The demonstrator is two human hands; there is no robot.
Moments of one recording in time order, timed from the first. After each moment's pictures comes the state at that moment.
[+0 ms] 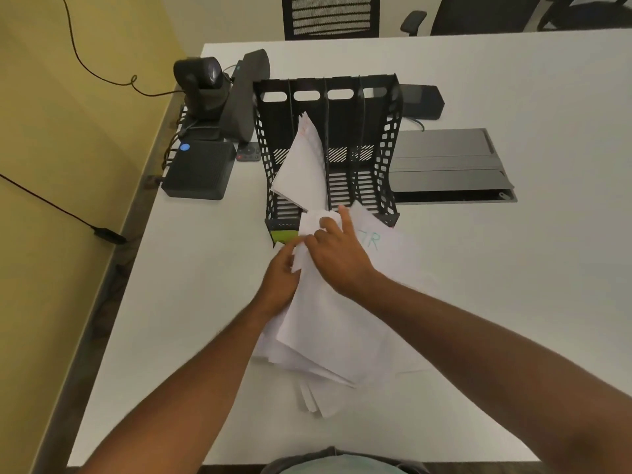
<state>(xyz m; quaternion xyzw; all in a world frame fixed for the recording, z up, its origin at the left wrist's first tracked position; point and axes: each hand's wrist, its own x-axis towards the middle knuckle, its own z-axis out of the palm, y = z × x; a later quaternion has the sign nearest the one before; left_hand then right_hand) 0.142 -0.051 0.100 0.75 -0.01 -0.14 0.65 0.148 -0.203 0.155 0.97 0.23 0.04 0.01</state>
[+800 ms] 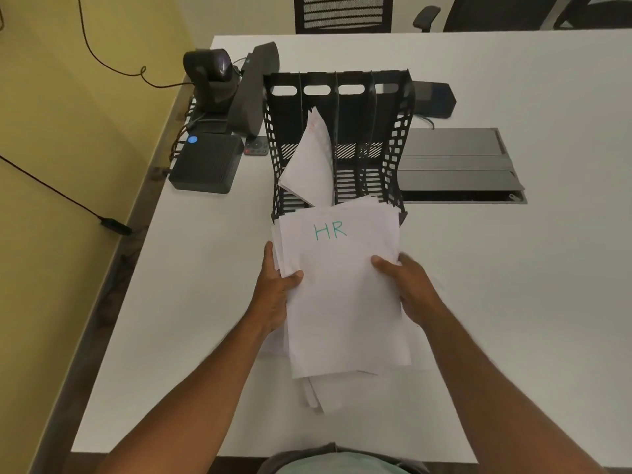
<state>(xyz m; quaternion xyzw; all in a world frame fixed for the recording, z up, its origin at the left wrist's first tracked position) 0.120 -0.038 0.091 0.55 0.19 -0.17 0.80 0.107 -0.295 0.101 0.68 -0.26 -0.12 -0.67</state>
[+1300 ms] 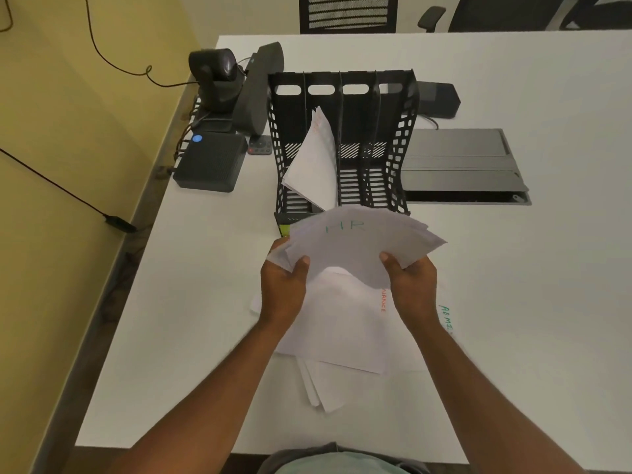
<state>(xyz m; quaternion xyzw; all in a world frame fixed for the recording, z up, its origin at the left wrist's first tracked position) 0.102 -0.065 0.128 0.70 0.11 0.05 0.70 0.090 -0.270 0.119 0.73 -0.20 0.09 -0.64</state>
